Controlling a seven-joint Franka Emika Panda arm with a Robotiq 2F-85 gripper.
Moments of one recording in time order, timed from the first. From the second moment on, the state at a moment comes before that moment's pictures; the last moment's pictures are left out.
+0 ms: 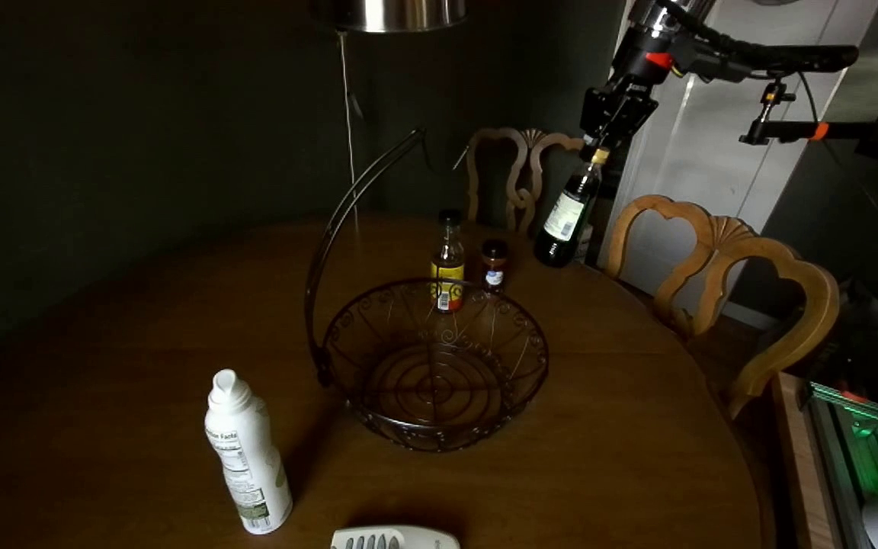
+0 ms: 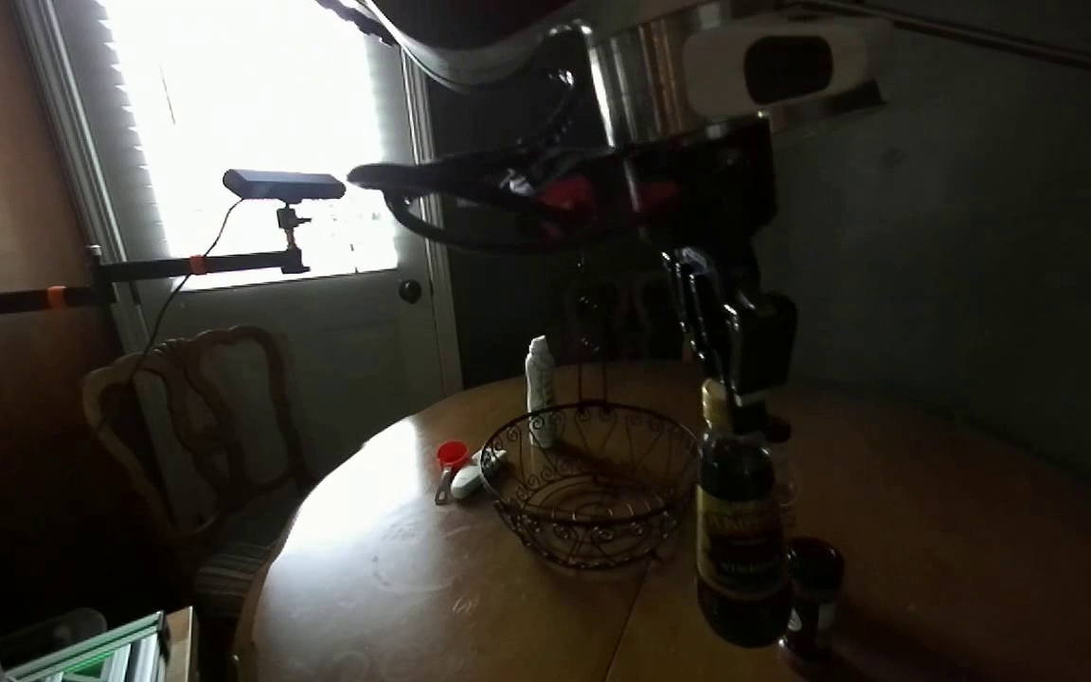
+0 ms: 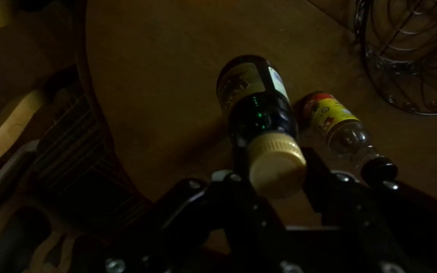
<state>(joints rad) -0.20 -0.26 -0.23 -2.32 0.04 2.31 0.04</state>
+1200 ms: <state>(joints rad) -0.21 0.15 -0.23 -2.16 0.12 2.56 0.14</state>
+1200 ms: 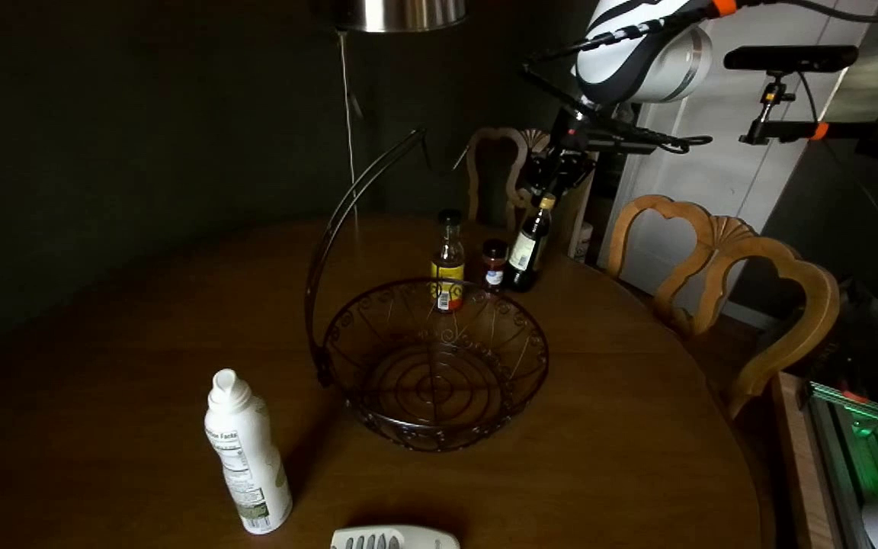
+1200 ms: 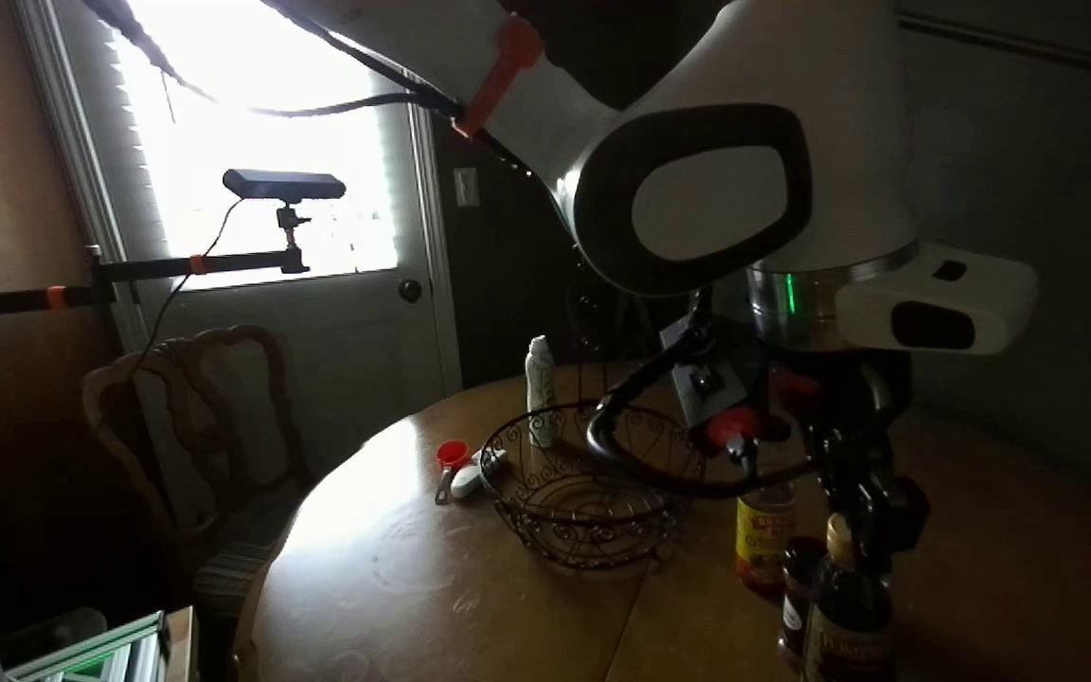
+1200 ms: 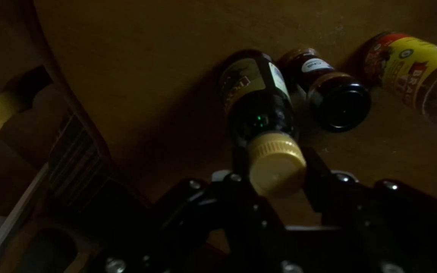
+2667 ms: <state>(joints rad) -0.16 -0.14 -0.15 -2.25 -0.25 2.19 0.18</state>
